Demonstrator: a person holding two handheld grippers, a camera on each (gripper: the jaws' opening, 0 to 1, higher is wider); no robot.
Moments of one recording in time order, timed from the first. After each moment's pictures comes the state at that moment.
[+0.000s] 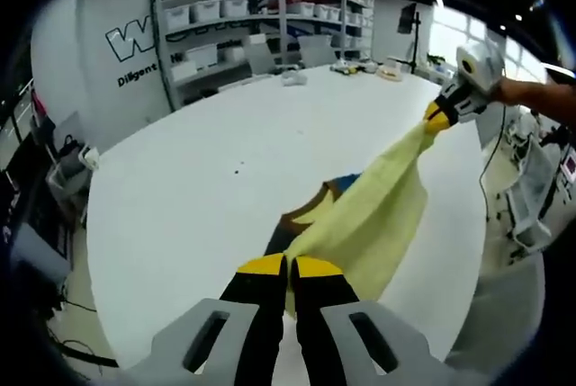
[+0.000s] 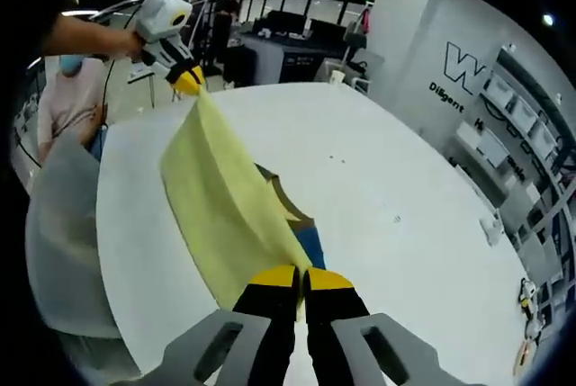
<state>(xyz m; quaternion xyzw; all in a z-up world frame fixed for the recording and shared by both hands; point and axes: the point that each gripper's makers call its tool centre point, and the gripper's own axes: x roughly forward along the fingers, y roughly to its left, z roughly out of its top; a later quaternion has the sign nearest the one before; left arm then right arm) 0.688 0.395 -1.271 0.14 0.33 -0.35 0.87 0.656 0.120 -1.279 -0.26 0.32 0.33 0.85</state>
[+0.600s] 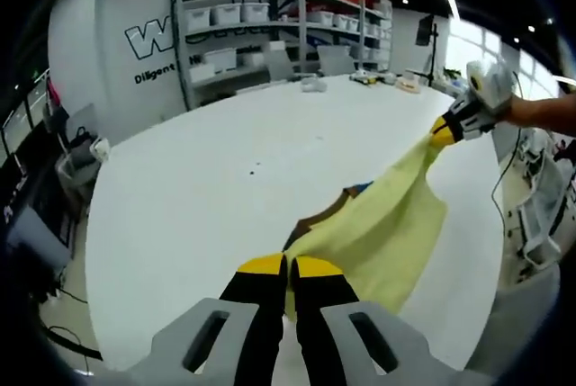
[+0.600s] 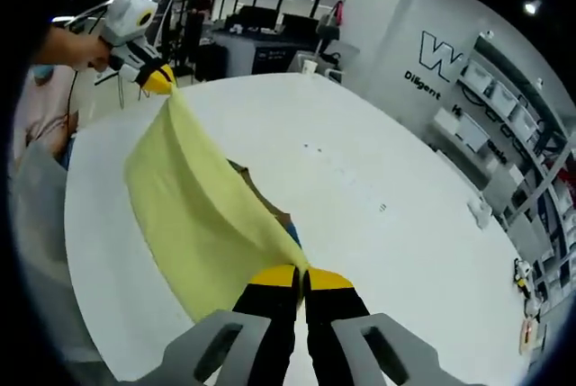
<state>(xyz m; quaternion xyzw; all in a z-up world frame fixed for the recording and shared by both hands) 0.710 0.400 -1.296 0.10 0.31 -0.32 0.89 0.689 0.109 -1.312 -0.24 0.33 0.26 0.88</state>
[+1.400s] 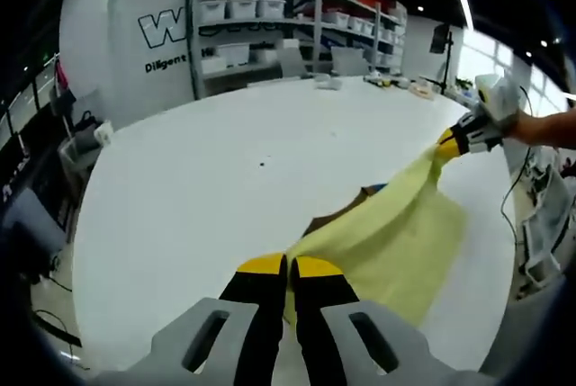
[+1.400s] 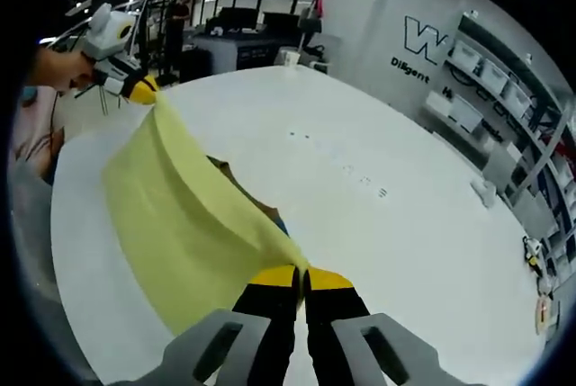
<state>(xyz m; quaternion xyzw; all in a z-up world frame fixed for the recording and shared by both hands) 0.736 0.399 -1.331 0.08 0.33 -0.30 0.89 0.714 0.105 -1.349 -0.21 0.34 0.24 0.88</state>
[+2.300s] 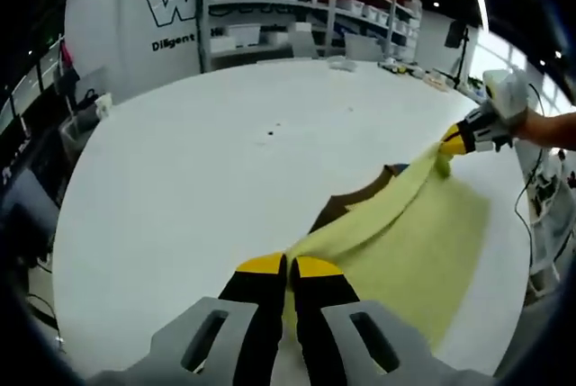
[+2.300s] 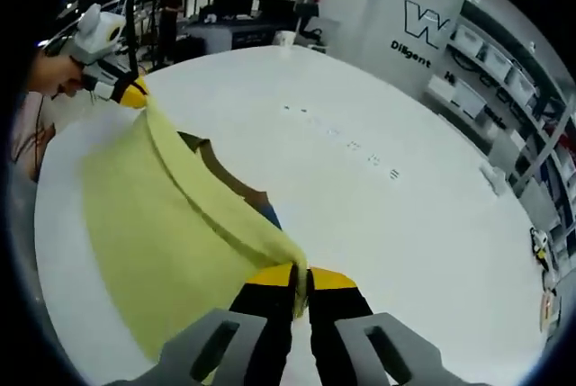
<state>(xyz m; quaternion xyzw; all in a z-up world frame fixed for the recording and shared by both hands) 0.755 0.397 -1.389 0.08 0.35 -0.28 0.89 0.740 0.104 -1.398 -0.23 0.37 0.23 0.87</state>
